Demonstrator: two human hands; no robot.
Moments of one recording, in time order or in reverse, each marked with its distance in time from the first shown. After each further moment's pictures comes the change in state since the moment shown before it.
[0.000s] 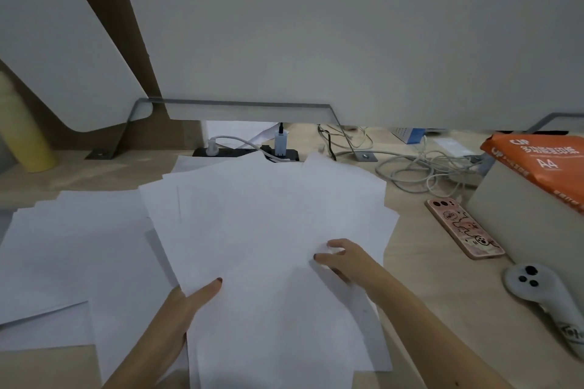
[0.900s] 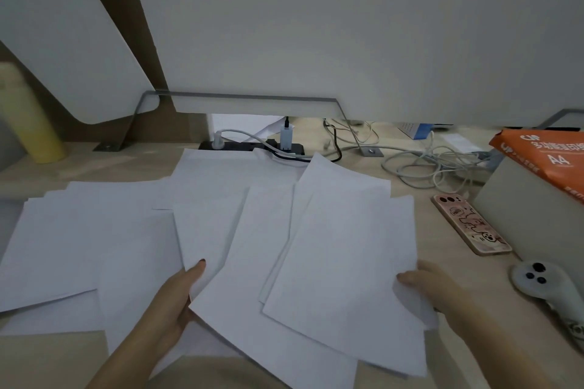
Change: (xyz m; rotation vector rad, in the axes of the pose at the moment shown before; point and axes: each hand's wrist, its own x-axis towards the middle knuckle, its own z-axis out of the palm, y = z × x) left_hand 0.006 0.009 -0.007 -0.058 0.085 -0.109; right_hand -0.053 0.036 -0.064 0.136 0.193 0.143
